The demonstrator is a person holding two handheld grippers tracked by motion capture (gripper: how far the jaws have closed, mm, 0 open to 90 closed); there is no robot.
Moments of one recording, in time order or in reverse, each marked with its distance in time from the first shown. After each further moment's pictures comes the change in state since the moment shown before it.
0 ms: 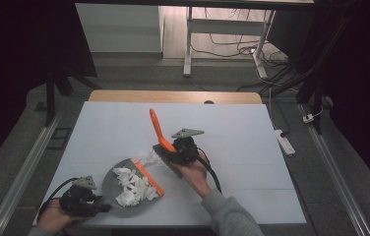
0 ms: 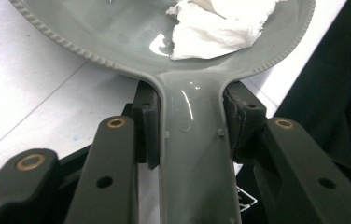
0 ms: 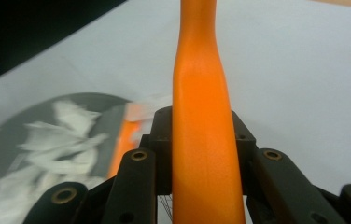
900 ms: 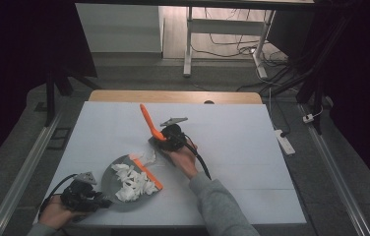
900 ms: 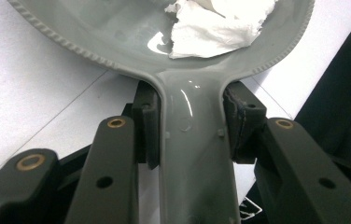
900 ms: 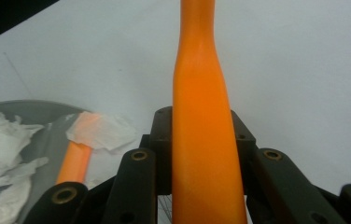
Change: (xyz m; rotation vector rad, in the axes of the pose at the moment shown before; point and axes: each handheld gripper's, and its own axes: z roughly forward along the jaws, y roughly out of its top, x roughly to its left) left arm 0.009 0.006 0.002 0.000 0.004 -0.030; right arm -0.022 0.020 0.069 0.081 0.000 -0.018
